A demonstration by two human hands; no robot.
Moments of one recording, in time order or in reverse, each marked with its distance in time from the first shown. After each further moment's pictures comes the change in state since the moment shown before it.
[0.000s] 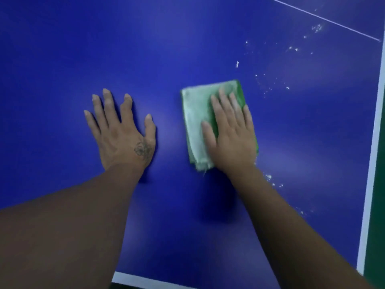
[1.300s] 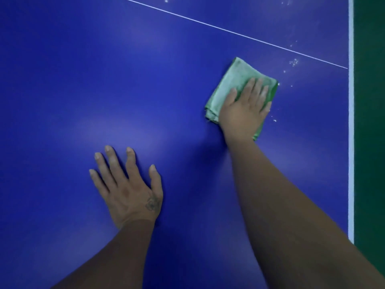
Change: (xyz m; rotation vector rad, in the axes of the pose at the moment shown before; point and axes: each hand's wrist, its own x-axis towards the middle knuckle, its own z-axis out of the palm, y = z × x) left_hand 0.001 -0.006 0.002 0.013 -0.043 0.016; right_hand 0.166 0.008 -0.001 -0.094 0.011 0.722
